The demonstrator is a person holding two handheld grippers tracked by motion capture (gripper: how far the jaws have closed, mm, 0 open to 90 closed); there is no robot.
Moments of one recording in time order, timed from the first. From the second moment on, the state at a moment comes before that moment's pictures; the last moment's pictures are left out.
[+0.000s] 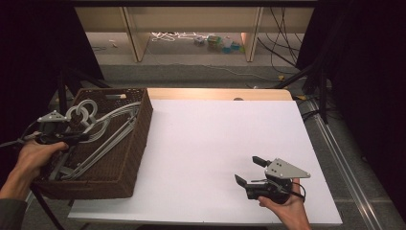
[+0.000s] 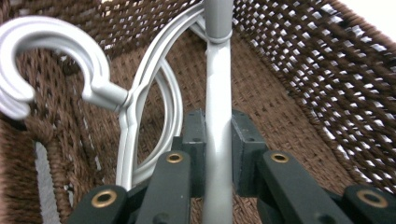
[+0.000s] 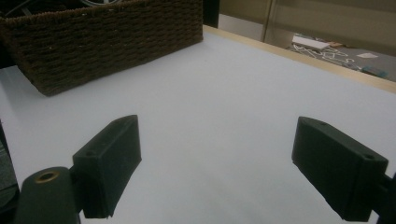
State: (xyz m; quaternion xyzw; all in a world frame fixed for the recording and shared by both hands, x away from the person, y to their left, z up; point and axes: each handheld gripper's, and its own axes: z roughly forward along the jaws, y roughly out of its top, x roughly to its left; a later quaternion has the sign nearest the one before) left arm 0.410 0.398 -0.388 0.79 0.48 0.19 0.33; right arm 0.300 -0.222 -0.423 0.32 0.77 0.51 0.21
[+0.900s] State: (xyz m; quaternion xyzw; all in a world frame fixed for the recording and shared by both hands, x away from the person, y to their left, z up) left arm 0.417 0.401 -0.392 0.71 0.60 0.21 0.28; right arm 0.301 -0.223 -0.424 0.32 0.77 0.51 0.21
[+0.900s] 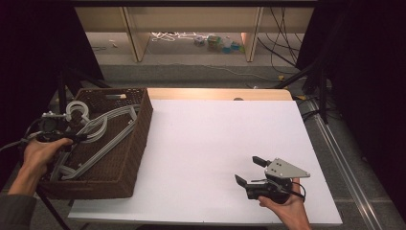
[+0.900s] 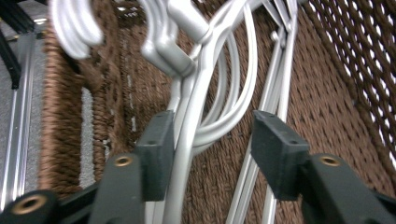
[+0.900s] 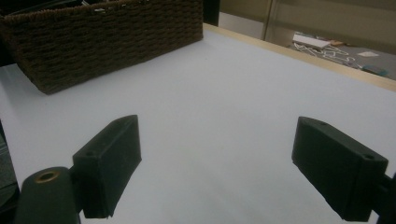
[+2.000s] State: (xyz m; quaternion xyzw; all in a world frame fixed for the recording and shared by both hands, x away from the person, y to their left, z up) left arm 0.321 0.277 -0.336 0.66 0.47 0.26 0.53; right arm 0.300 -0.223 -0.424 0.32 0.76 0.52 0.22
